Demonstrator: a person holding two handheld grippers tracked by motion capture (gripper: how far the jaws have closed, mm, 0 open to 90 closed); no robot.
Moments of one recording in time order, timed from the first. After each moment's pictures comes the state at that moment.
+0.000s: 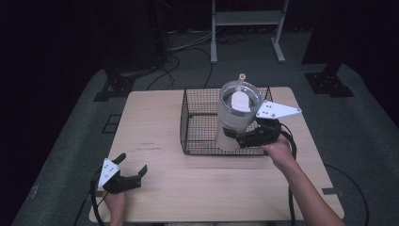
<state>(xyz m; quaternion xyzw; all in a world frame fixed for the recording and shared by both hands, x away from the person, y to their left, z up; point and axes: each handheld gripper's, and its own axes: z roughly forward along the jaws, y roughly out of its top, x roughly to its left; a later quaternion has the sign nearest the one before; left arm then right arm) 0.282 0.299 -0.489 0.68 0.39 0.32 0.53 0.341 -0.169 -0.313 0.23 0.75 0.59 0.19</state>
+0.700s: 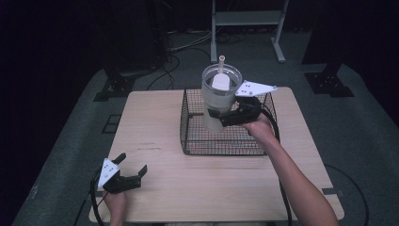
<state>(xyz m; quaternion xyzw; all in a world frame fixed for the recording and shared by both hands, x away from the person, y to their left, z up) 0.282 0.299 -0.489 0.68 0.39 0.32 0.54 0.398 -0.132 -0.300 0.23 0.76 0.58 0.20</state>
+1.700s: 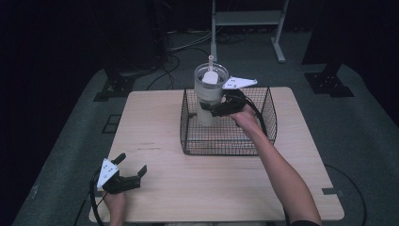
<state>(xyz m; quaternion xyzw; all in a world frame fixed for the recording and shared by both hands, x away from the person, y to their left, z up) 0.281 0.300 -0.489 0.68 0.39 0.32 0.54 0.468 -0.109 -0.343 0.24 0.76 0.57 0.18</state>
